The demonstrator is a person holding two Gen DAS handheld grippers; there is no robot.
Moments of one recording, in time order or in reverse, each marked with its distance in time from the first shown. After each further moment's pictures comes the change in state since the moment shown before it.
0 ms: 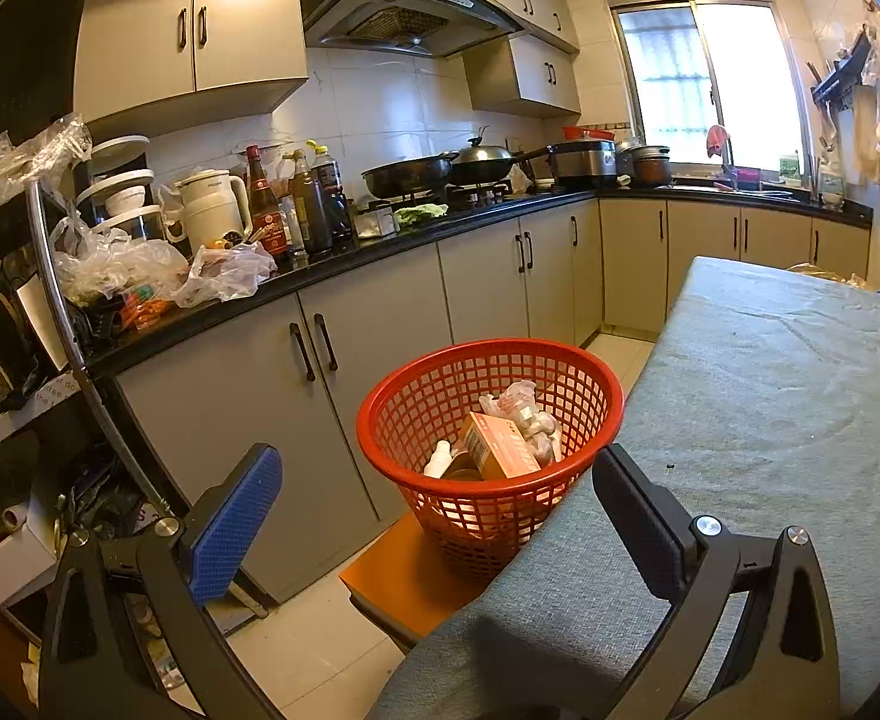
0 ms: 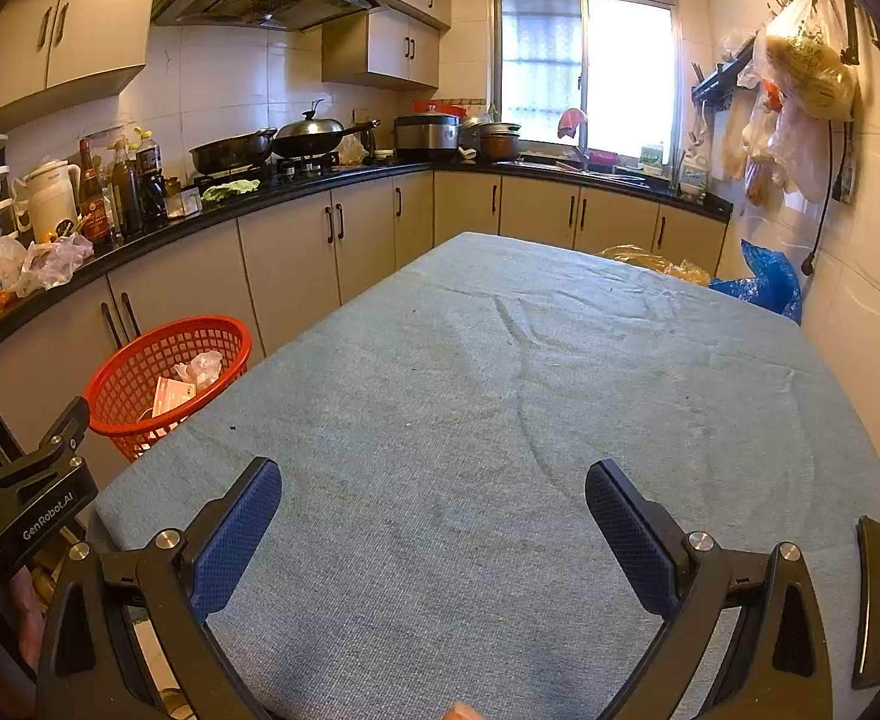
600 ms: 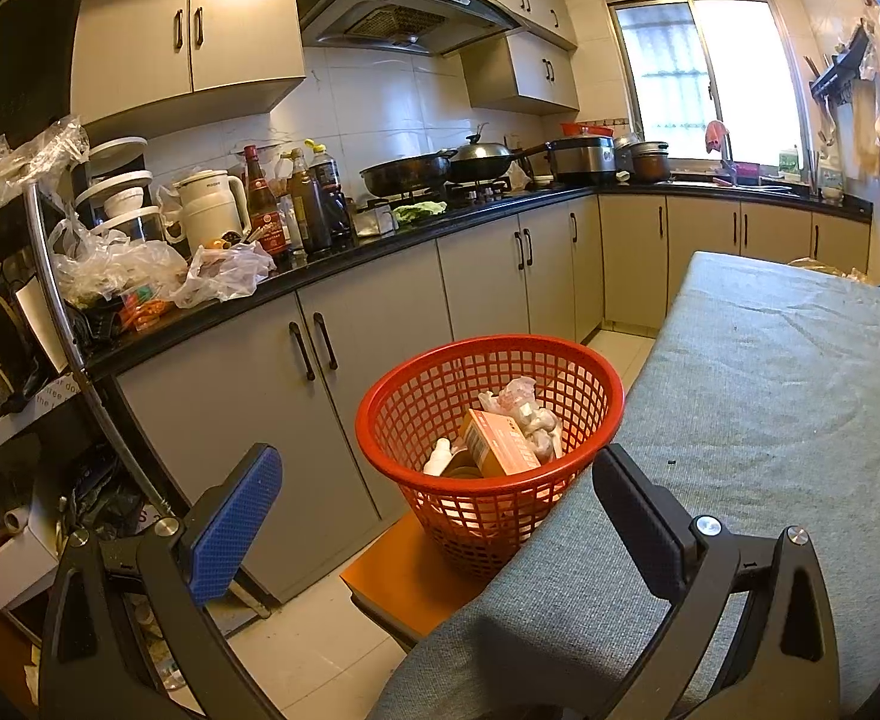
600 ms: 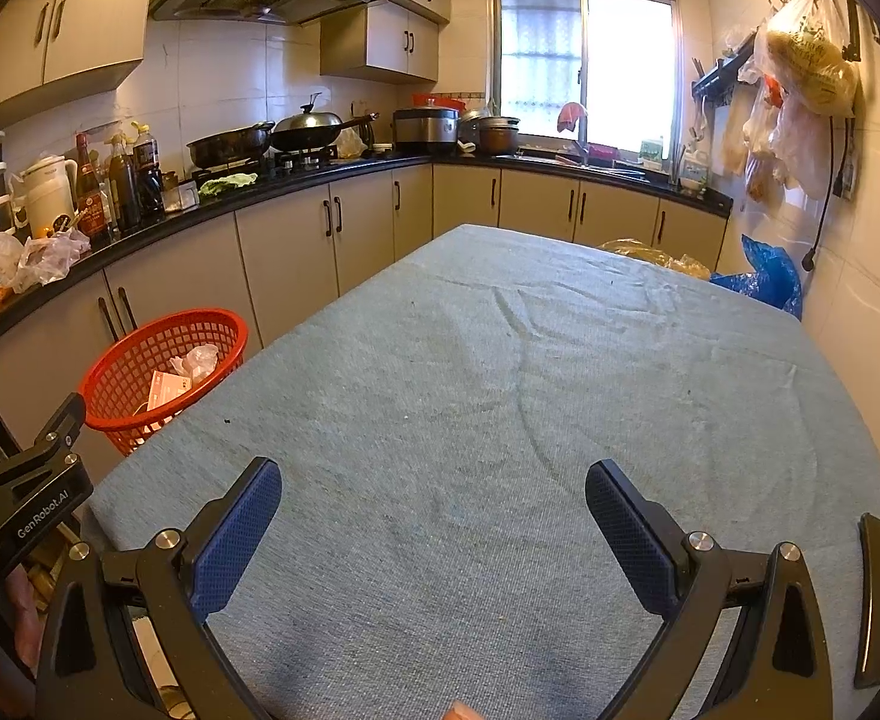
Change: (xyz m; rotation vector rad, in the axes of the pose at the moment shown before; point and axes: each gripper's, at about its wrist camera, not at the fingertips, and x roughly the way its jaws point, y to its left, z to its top) left arm 0.001 0.001 -0.001 0.005 0.004 0.001; right arm 0.005 0.000 -0.004 -0.001 0.014 -0.003
